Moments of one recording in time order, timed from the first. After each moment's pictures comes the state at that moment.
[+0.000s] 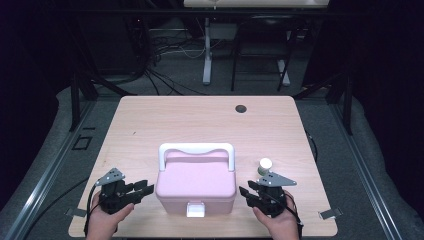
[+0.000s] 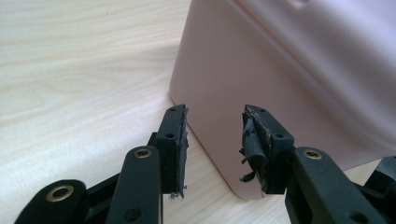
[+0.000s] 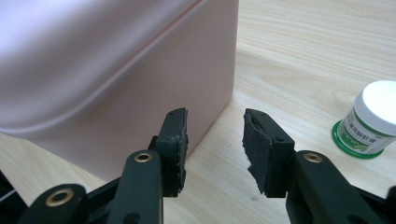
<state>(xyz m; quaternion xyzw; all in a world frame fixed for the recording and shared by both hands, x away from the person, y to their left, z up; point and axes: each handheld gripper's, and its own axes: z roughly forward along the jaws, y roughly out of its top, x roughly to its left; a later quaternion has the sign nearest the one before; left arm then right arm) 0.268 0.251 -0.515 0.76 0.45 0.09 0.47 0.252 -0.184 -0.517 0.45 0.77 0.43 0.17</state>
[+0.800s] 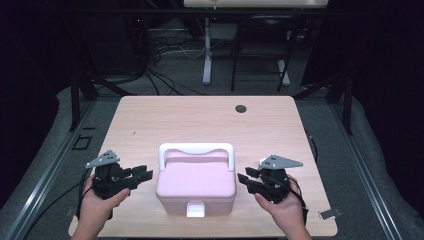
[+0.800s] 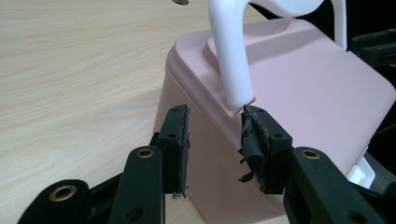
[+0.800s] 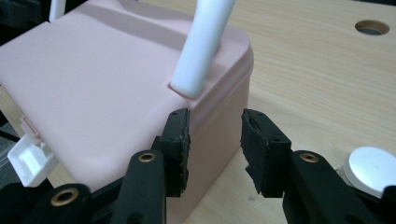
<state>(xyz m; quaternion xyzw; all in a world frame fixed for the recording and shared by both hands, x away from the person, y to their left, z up) 0.282 0.245 -0.457 0.76 0.43 0.08 0.49 0.266 -0.180 -0.460 0.42 0.77 0.45 0.15</state>
